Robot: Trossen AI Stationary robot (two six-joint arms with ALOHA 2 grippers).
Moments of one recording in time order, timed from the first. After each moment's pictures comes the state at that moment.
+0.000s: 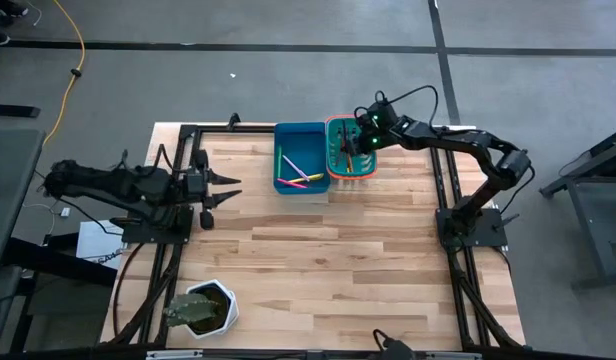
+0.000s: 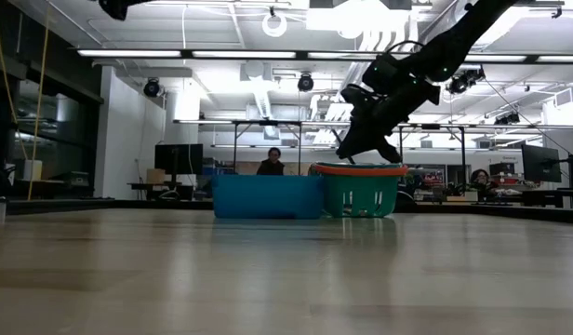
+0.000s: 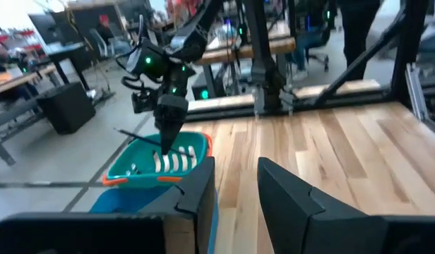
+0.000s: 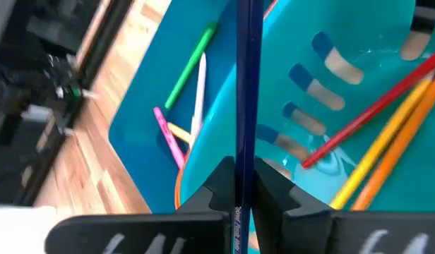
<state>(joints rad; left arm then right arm) -0.11 0.55 0.66 -0.28 -0.43 0.15 -0.73 1.60 0.96 -0.11 -0.46 0.51</state>
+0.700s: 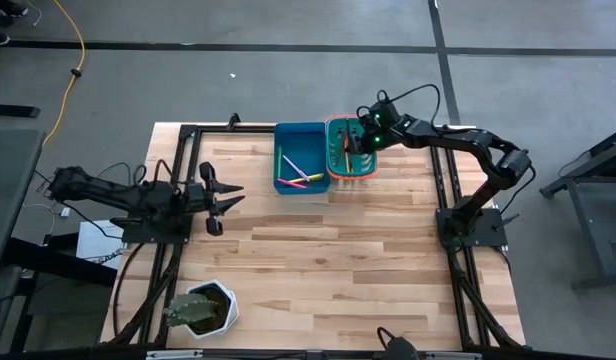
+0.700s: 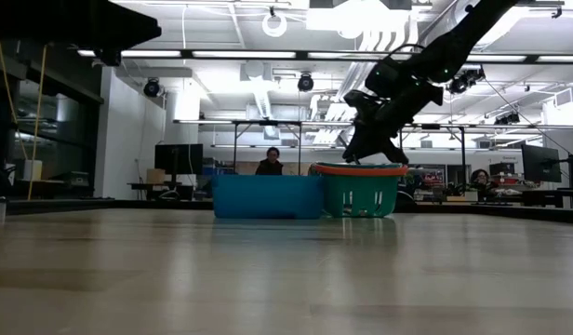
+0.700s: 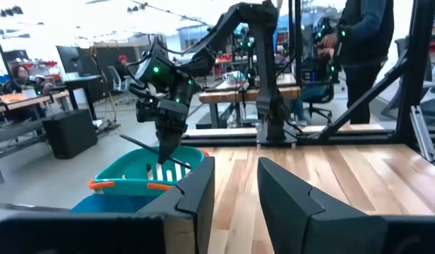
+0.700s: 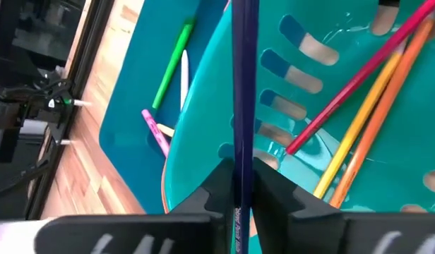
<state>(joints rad) -0.11 0.39 0.23 0.22 -0.44 0.14 -0.75 1.60 0.96 -0.16 -0.47 0.57</state>
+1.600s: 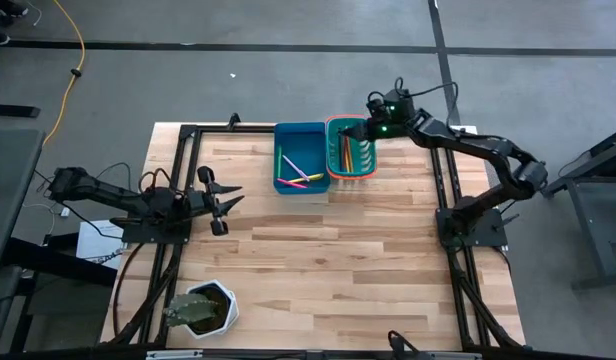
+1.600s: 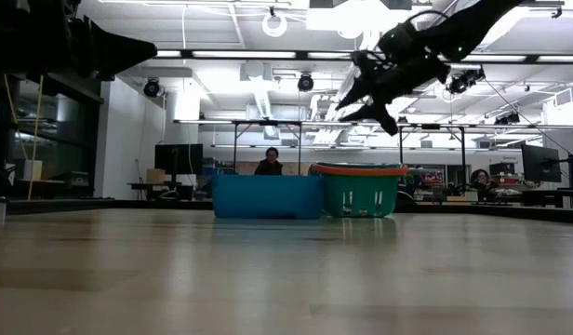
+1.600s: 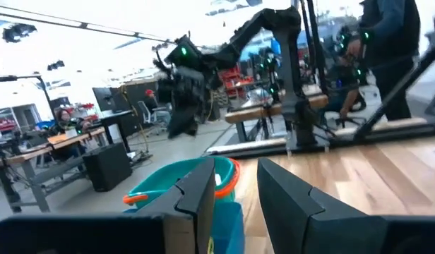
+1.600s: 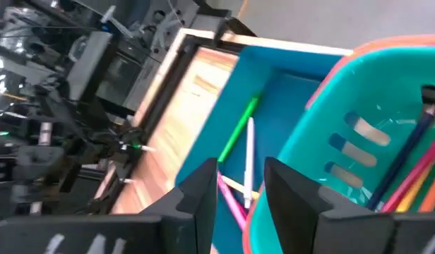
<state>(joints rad) -0.11 0.39 0.01 0.58 -0.49 0.34 -0.75 1.46 0.96 -0.01 -0.48 0.65</state>
